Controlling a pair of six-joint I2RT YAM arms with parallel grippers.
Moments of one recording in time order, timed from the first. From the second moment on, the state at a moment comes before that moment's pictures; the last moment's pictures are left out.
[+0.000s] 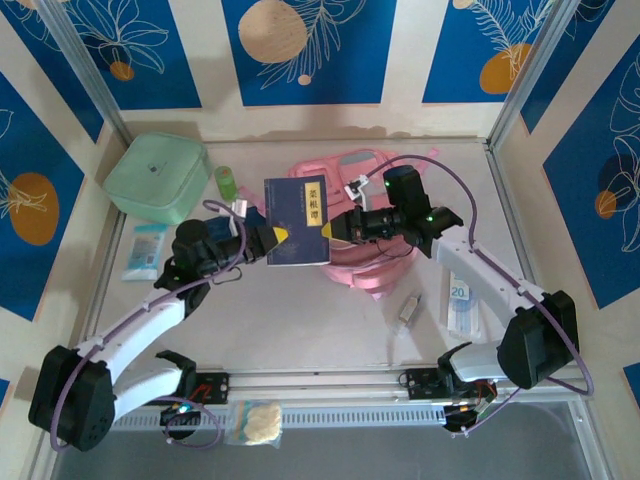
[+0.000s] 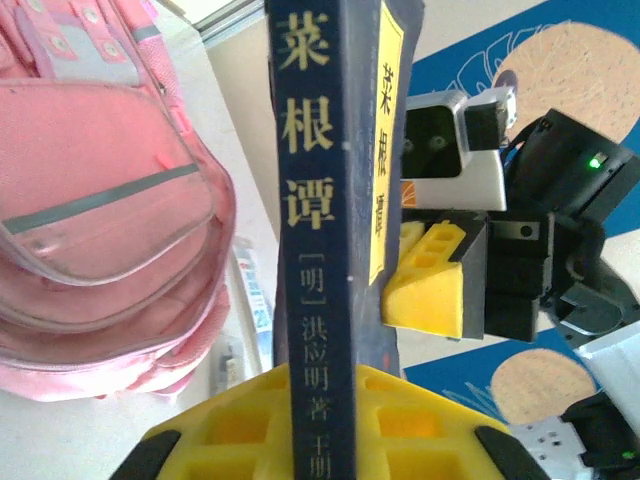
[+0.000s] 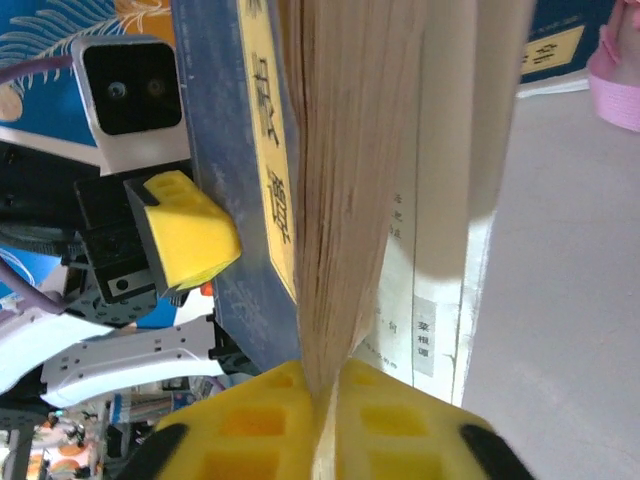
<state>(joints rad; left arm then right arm) -0.42 1.07 0.55 0.45 0.71 -1.07 0.47 1.35 1.10 -0.41 -0.88 0.62</state>
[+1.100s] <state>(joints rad) -0.51 1.15 0.70 0.35 0.62 -0.99 0.43 1.24 0.96 -0.20 -0.99 0.83</state>
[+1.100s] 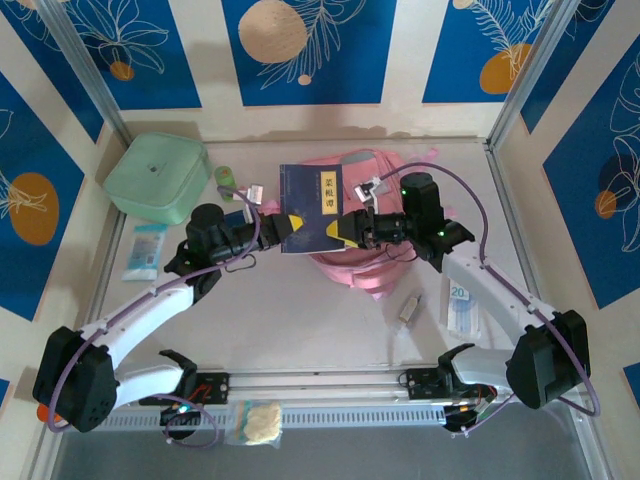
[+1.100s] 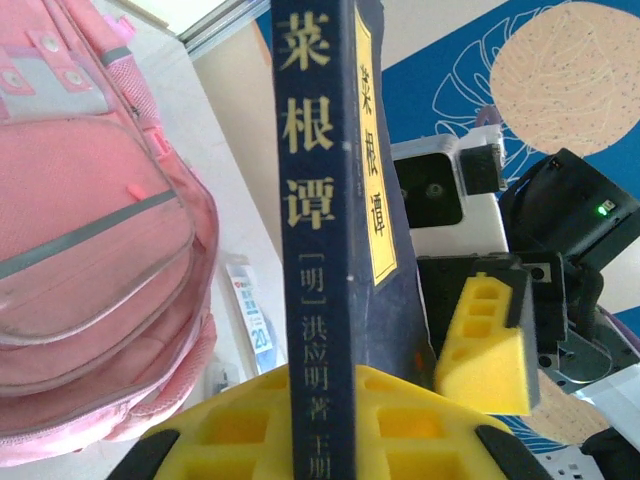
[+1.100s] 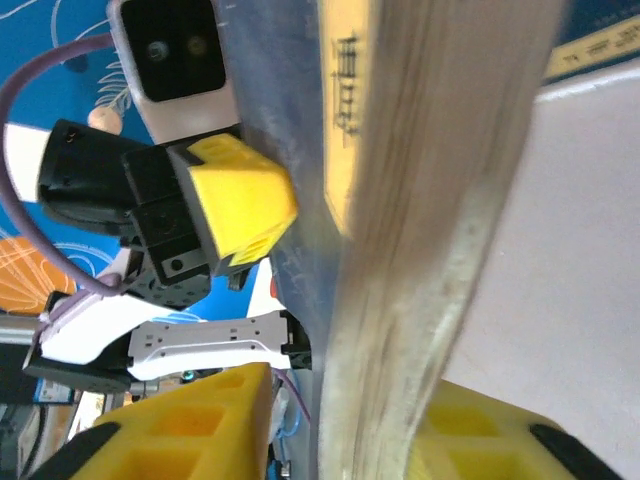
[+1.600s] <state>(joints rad) -0.52 1.16 0.71 0.30 0.59 -0.94 0.43 1.26 0.97 -0.29 -0.94 0.75</state>
